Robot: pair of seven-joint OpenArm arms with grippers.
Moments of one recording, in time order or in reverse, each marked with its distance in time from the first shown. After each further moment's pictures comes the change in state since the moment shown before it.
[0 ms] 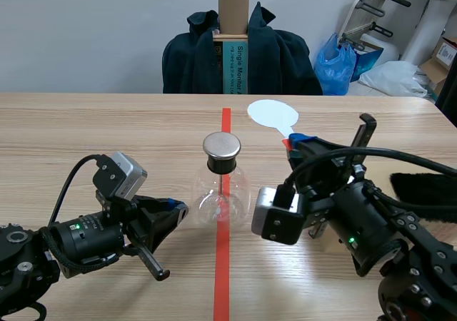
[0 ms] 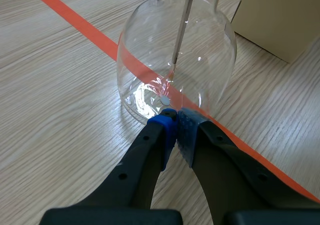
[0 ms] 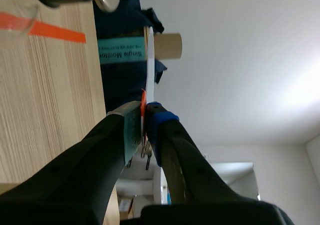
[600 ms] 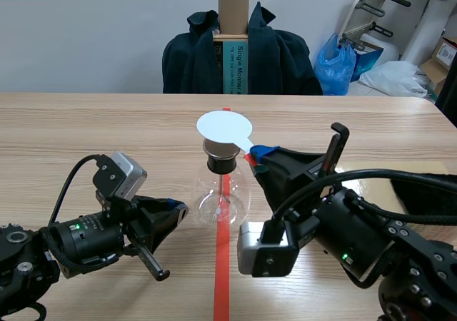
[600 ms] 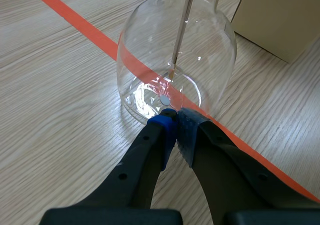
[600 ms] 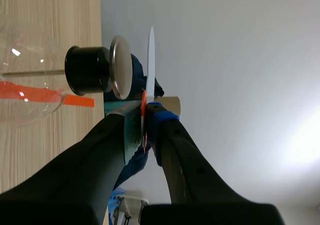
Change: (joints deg) left arm 0.0 0.0 0.0 0.0 0.0 0.0 0.0; right arm 0.0 0.0 0.0 0.0 0.0 0.1 16.2
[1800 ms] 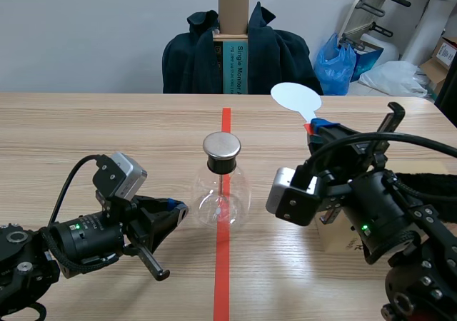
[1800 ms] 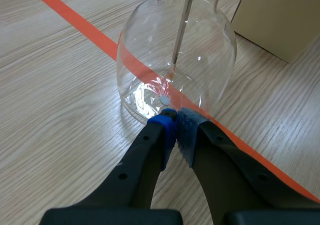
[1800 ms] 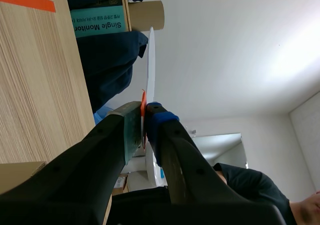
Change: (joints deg) left arm 0.0 0.0 0.0 0.0 0.0 0.0 0.0; right arm 0.0 0.0 2.5 0.0 1.6 -3.7 -20.3
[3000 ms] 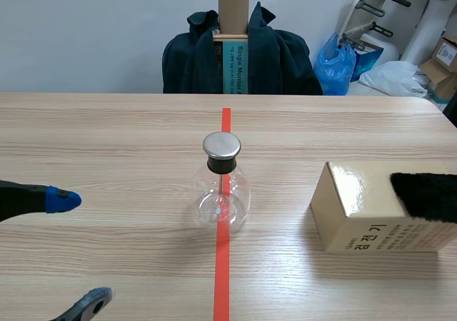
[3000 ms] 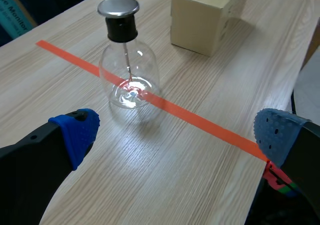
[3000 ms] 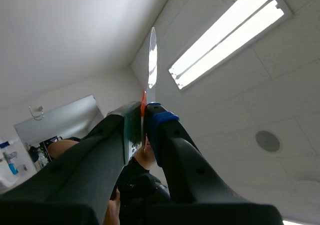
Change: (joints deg) left arm 44.5 -26.4 -25.4 39.6 -0.2 0.5 -11.1; right arm -16.4 8.7 39.7 39.8 12.9 -3.0 -1.5
